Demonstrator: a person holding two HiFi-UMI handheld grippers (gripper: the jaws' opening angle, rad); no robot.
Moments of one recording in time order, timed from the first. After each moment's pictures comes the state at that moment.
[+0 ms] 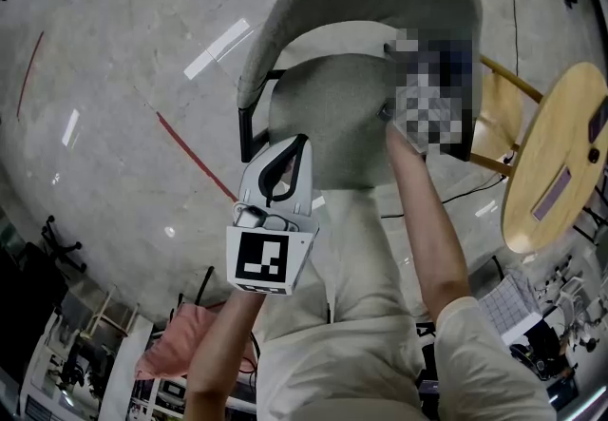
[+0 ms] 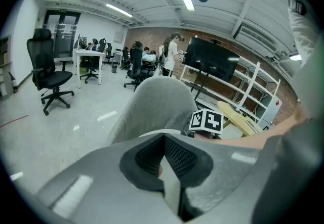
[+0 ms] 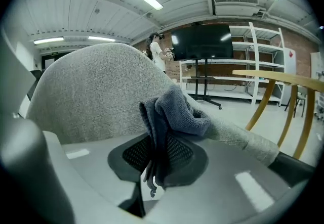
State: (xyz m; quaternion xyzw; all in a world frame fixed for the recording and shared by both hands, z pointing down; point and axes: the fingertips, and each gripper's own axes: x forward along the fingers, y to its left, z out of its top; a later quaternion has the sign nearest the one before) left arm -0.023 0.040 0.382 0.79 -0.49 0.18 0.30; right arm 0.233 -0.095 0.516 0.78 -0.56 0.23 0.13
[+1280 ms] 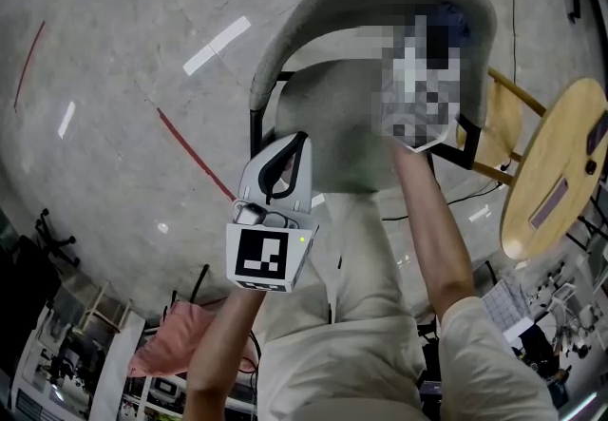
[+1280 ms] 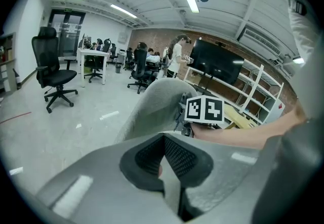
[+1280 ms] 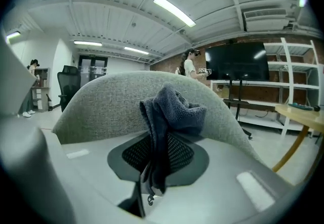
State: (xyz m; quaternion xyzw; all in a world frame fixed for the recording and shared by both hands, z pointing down) left arm -0.048 0.032 0.388 0.78 -0.51 0.17 0.31; right arm 0.132 -0.152 0.446 0.70 -0.69 0.10 0.13
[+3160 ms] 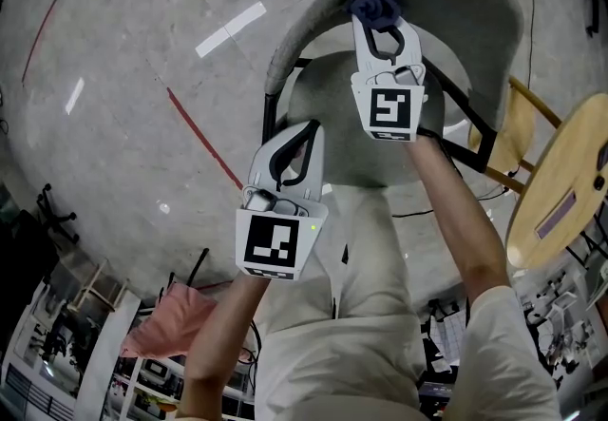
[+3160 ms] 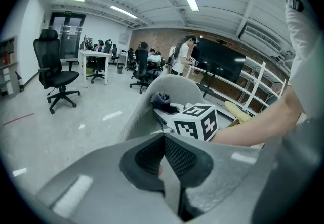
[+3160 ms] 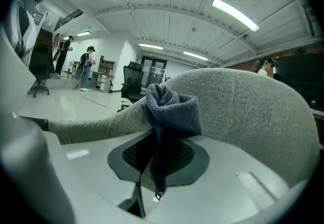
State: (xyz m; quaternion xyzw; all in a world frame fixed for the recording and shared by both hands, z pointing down) left arm -0.055 0.036 0.399 0.78 -0.52 0.18 0.30; right arm -0.014 -0.124 0.473 0.44 -0.87 -0.03 0.22
